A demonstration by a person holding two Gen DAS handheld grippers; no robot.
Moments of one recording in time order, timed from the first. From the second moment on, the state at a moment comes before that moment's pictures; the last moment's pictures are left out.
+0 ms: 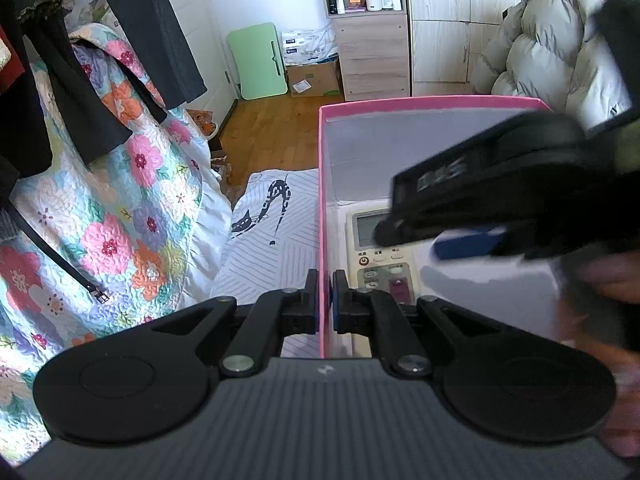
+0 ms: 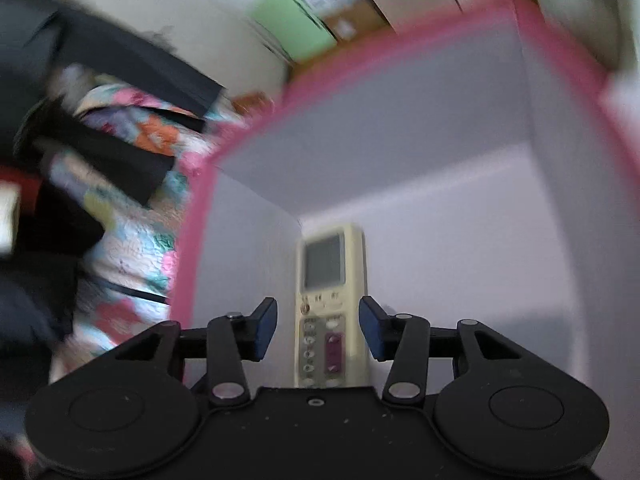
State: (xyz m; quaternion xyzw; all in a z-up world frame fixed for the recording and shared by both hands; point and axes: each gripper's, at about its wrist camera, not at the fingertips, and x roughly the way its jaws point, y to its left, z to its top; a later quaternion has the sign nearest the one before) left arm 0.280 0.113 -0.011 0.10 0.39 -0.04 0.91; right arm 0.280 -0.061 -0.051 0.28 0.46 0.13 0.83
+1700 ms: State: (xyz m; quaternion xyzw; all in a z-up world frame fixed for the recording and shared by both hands) left arm 0.277 0.104 -0.012 0.14 0.38 -0.02 0.91; right arm 0.124 -0.310 -0.105 0.46 0.44 0.05 0.77
